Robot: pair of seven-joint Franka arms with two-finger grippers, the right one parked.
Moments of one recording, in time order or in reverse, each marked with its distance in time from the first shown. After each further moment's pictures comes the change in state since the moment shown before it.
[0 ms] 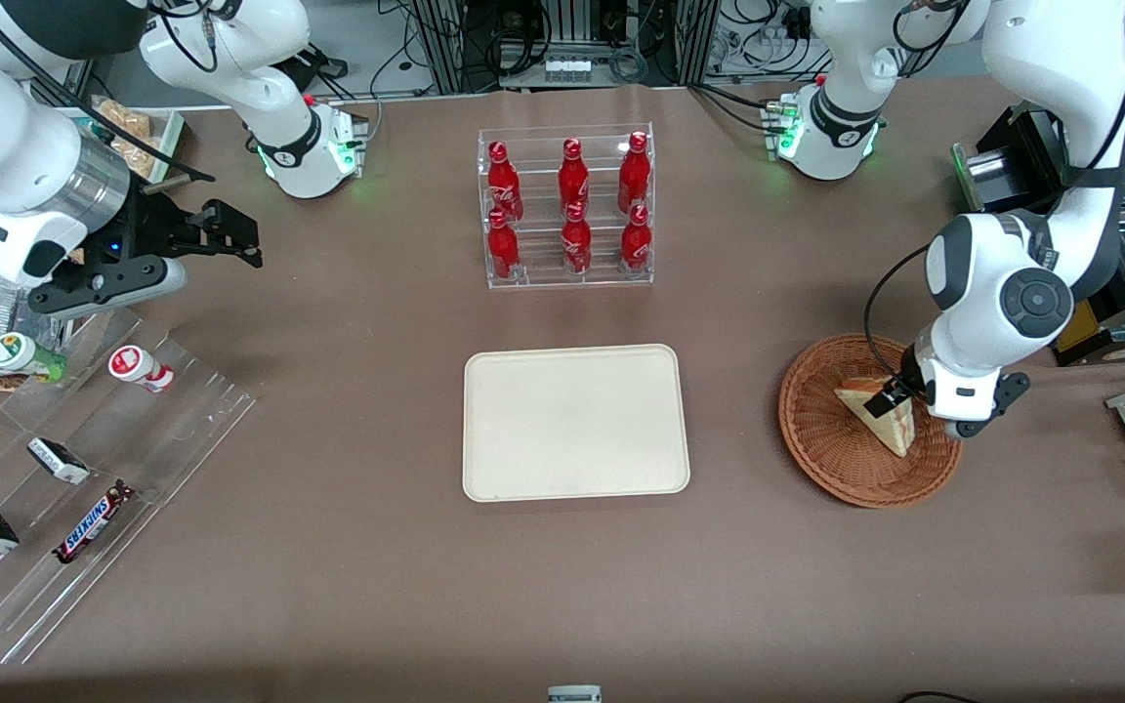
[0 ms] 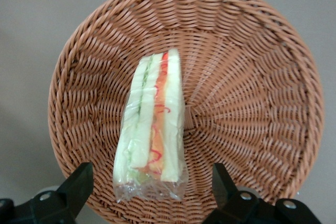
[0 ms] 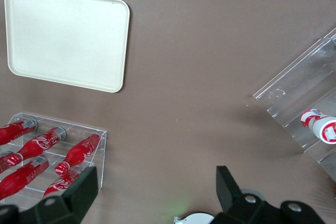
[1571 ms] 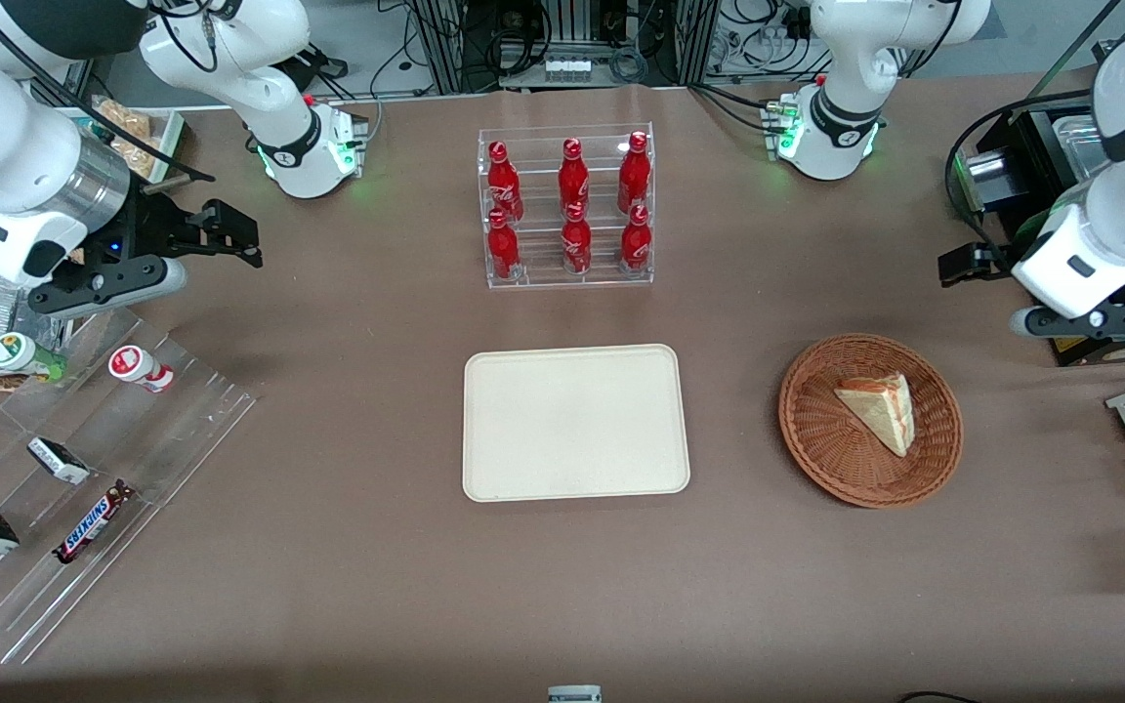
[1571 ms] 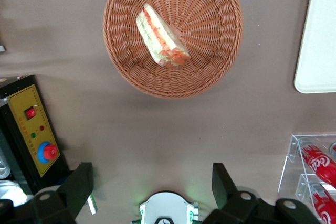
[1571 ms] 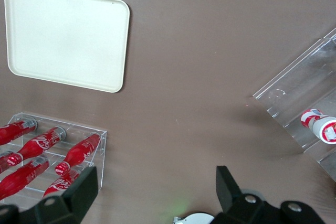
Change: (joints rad) arm -0.004 -0.190 -0.014 0.464 0.000 -0.848 0.700
